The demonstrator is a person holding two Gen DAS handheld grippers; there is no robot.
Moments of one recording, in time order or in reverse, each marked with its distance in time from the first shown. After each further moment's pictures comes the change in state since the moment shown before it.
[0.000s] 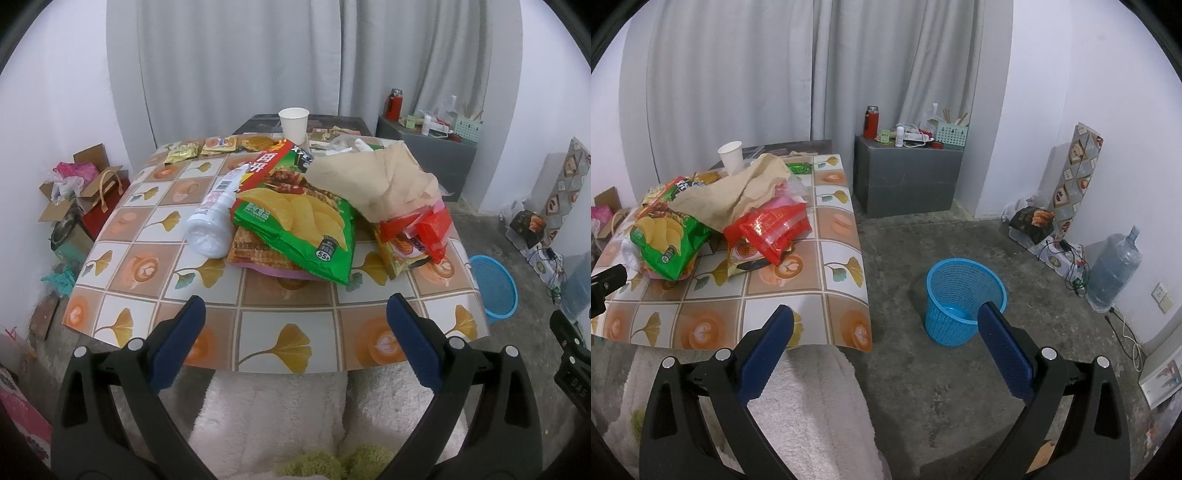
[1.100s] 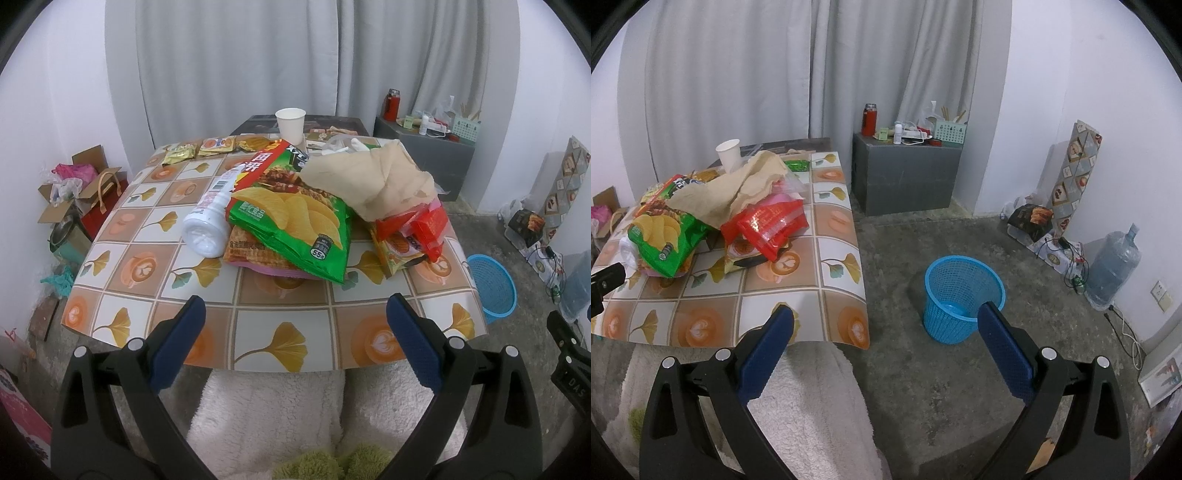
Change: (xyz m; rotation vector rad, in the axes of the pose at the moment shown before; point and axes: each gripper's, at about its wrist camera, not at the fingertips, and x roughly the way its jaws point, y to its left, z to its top) left arm 0.000 0.000 0.001 -0.001 0.002 -0.001; right arm 0.000 -0.001 -0.001 -0.005 0.004 -0.007
